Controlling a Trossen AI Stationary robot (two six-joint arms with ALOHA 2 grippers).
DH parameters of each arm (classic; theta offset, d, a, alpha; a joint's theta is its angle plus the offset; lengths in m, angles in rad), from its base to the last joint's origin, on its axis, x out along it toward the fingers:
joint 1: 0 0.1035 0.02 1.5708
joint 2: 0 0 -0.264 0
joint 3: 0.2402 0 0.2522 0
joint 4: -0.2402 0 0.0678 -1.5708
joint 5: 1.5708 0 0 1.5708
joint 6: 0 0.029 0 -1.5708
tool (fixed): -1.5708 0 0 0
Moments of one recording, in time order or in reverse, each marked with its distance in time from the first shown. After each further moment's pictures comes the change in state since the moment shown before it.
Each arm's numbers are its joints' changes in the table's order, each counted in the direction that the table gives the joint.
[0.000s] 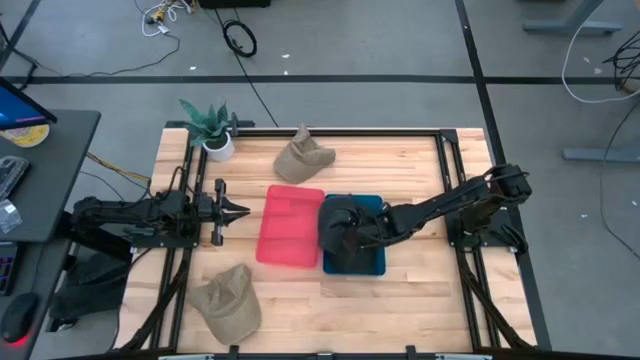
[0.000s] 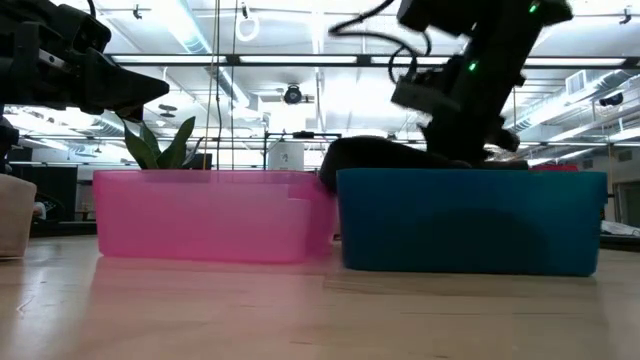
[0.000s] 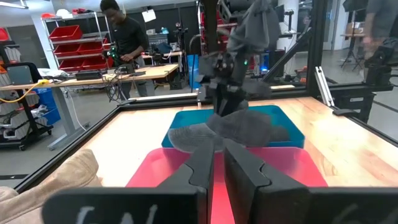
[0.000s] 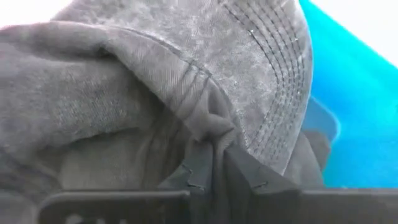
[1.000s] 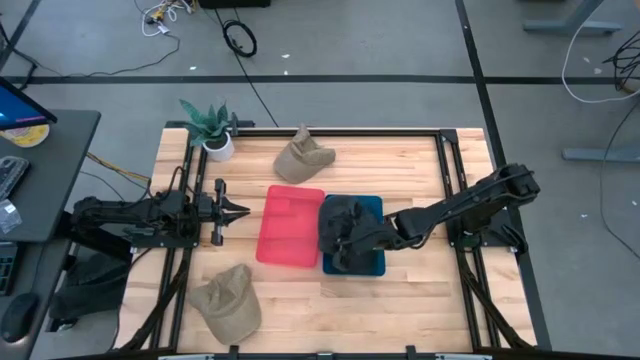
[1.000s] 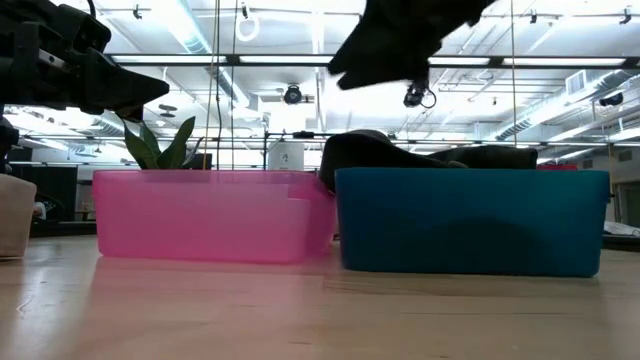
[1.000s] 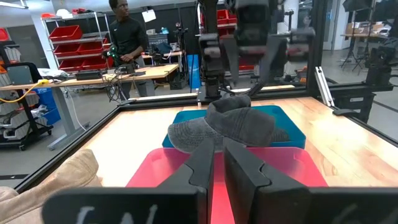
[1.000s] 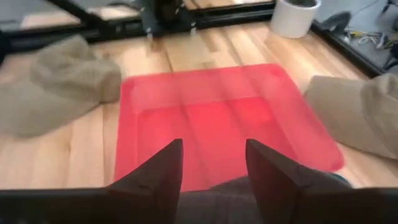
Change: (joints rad) left arm 0.000 0.000 0.000 0.000 0.000 0.000; right arm 0.069 0.058 0.006 0.598 -0.075 -0.706
